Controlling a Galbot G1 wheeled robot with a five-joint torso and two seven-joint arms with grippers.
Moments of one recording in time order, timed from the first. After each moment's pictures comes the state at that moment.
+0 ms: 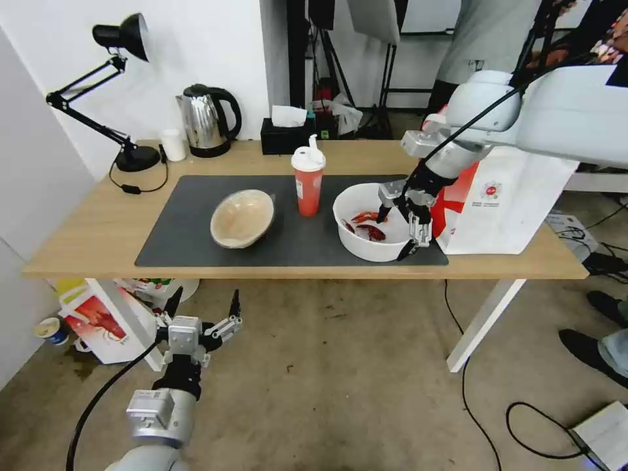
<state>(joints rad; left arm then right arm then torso) 1.80 -1.50 -0.55 -2.30 0.00 0.00 0.00 -2.16 -0.89 1.46 1.47 0.82 -0.26 -1.16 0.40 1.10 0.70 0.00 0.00</state>
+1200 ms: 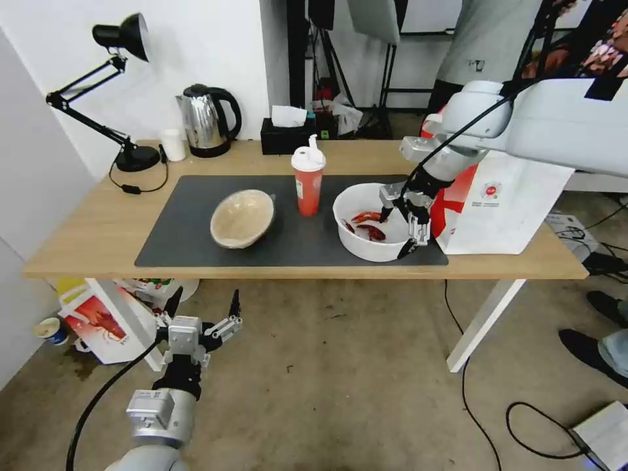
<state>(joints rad) 1.80 -1.50 -0.55 -2.30 0.00 0.00 0.00 -2.23 -0.90 1.49 1.39 0.77 -0.26 -1.16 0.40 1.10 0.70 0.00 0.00</state>
